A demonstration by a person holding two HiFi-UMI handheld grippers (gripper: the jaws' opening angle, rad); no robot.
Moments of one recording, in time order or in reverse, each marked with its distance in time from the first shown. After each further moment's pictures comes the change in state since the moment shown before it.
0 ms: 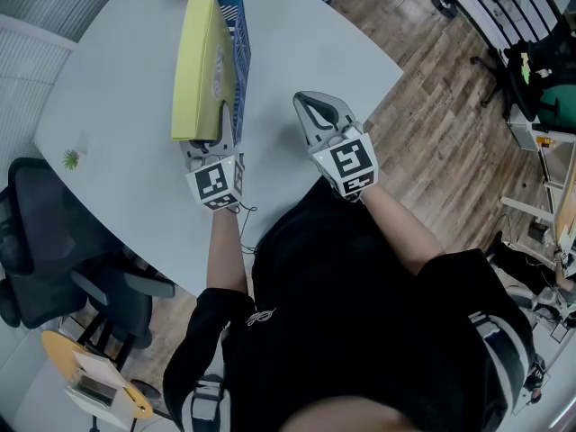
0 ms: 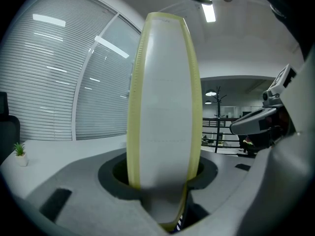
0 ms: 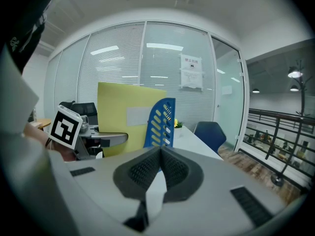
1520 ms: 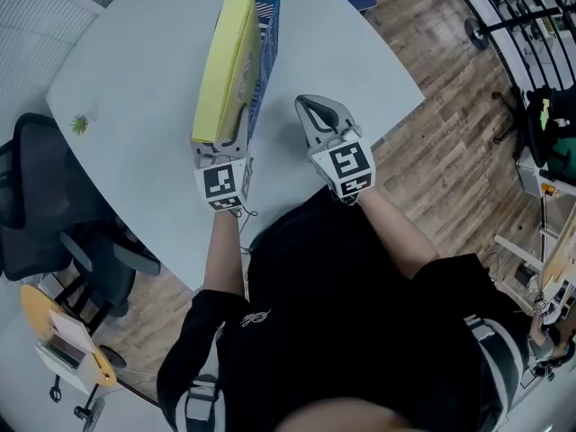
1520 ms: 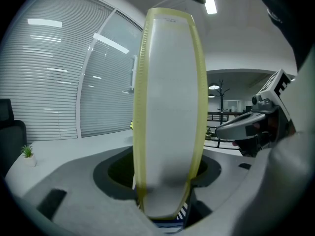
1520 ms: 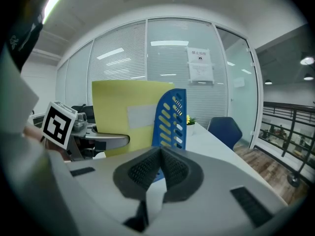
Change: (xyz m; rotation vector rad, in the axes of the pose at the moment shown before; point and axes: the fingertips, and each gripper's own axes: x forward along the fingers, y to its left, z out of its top) left arm -0.008 -0.002 -0.008 0.016 0.074 0.041; right arm 0.038 0.014 -0.009 0.021 0.021 0.153
